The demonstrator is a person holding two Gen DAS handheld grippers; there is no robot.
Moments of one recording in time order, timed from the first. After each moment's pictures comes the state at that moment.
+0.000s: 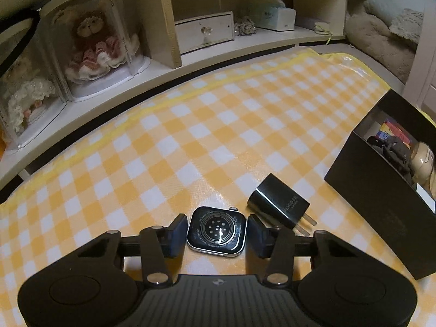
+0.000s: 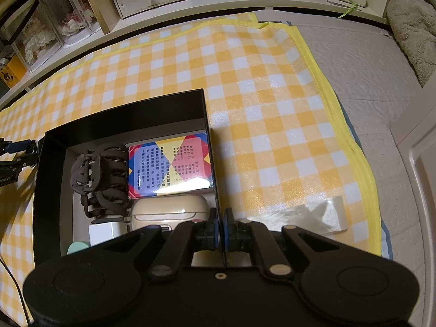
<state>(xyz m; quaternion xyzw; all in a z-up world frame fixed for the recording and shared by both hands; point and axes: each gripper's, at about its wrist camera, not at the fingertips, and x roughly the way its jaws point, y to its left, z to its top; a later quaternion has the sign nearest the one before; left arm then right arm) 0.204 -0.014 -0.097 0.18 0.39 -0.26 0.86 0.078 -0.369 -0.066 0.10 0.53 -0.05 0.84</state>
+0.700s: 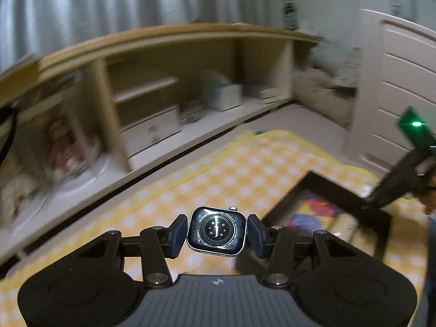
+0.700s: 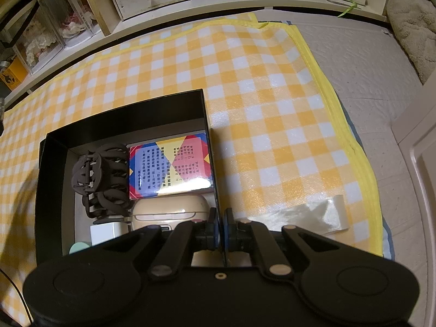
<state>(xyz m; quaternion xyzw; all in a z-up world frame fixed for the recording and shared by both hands) 0.134 -0.079 0.004 0.17 0.26 -0.35 0.88 0.078 -0.366 -0.066 0.10 0.53 -0.05 0.84</state>
